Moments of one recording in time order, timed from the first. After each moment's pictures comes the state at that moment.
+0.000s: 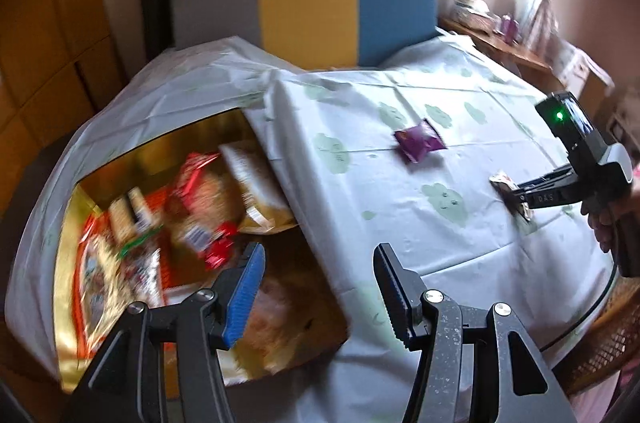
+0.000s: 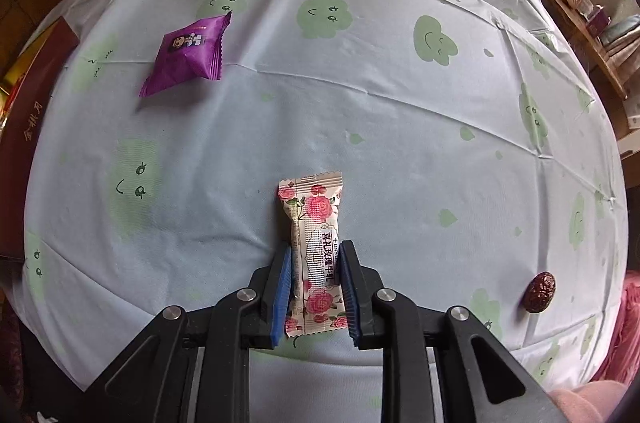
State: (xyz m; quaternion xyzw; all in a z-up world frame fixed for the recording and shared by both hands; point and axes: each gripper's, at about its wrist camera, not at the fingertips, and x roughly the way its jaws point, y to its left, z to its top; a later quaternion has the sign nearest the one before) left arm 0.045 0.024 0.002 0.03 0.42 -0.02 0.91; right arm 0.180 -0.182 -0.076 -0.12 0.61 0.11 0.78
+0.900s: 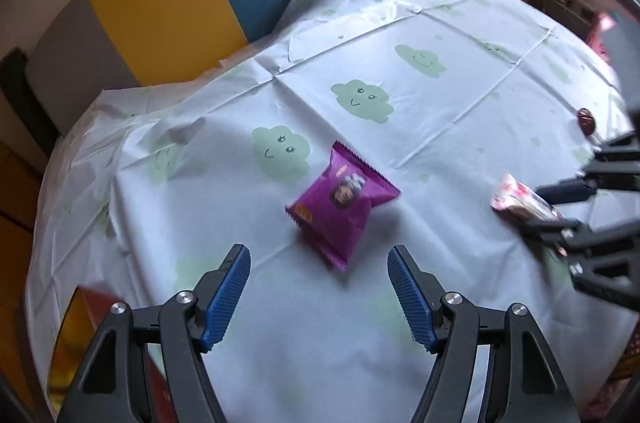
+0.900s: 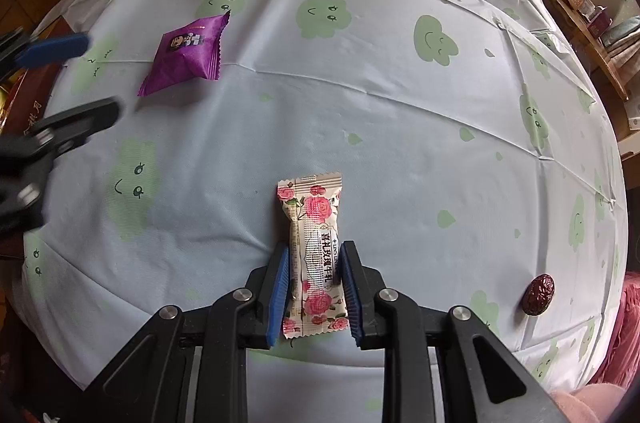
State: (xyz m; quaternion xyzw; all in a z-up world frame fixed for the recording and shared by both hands) left arm 0.215 -0.097 -0.048 0.21 0.48 -0.16 0.84; right arm 0.188 -0.184 -0.077 -0.13 0.61 0.10 0.77
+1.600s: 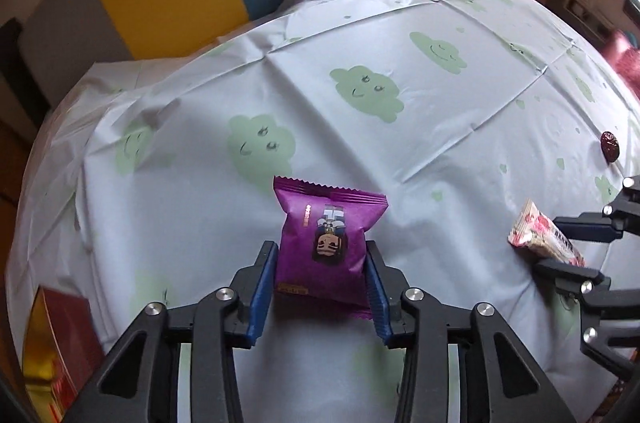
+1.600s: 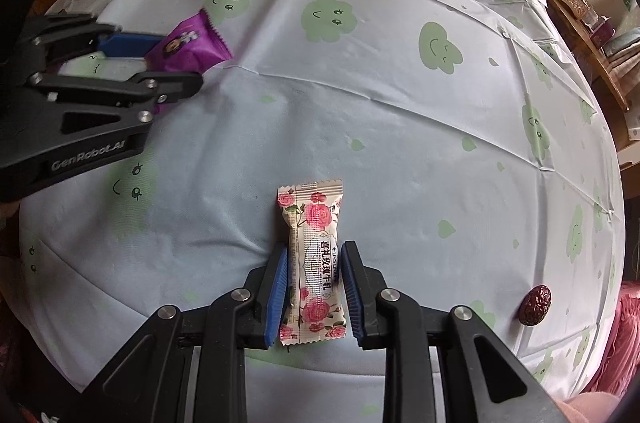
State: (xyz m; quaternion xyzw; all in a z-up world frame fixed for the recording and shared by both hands) left arm 0.234 -0.108 -0.073 0.17 0.51 -0.13 0.83; right arm 0.187 -0.175 -0.080 -0.14 0.60 0.11 0.78
